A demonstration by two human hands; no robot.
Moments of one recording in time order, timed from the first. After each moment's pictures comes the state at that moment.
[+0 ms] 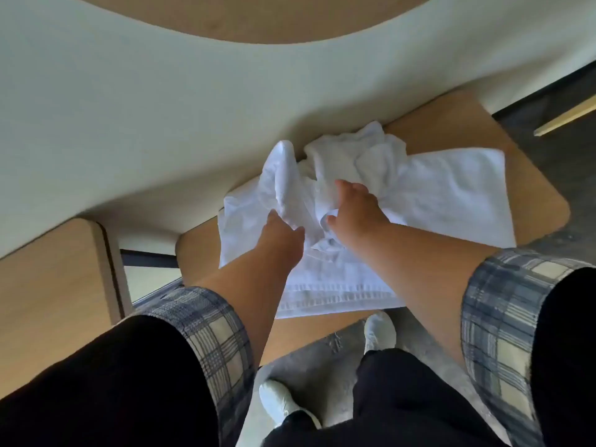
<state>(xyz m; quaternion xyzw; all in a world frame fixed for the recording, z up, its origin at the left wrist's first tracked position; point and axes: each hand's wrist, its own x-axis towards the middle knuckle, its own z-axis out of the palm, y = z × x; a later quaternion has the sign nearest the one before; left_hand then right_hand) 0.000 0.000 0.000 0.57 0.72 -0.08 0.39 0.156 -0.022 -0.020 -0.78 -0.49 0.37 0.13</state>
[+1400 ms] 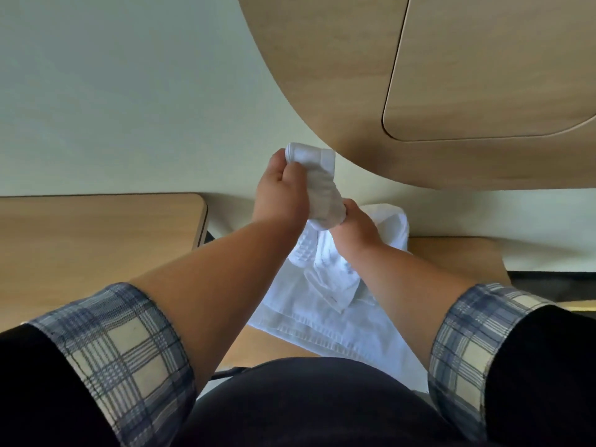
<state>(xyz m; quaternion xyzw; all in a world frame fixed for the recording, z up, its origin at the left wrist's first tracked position) -0.028 -0.020 0.285 0.40 0.66 0.49 0.40 0.097 0.019 0.158 -0.63 -0.65 0.36 0.21</state>
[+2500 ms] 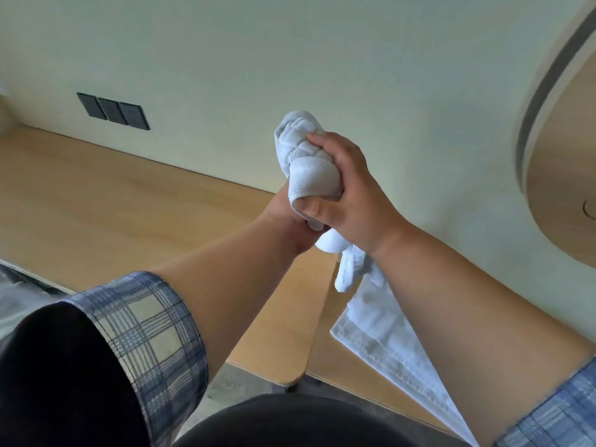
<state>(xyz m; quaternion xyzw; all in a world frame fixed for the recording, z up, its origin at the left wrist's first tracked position) -0.372 -0.213 0.352 0.36 0.26 0.66 0.61 -0.257 -0.190 0.380 -0.24 -0.82 0.35 0.37</state>
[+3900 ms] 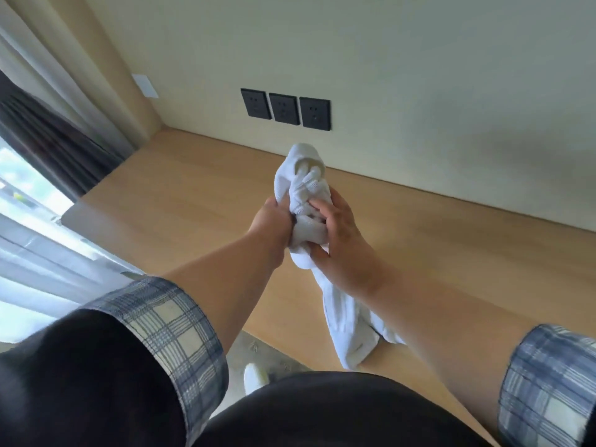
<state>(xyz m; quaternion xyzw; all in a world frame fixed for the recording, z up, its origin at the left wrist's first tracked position) -0.999 -0.228 0.249 0.19 0.77 0.48 0.37 -0.848 -0.195 0.214 -0.27 -0.83 0.38 0.30</state>
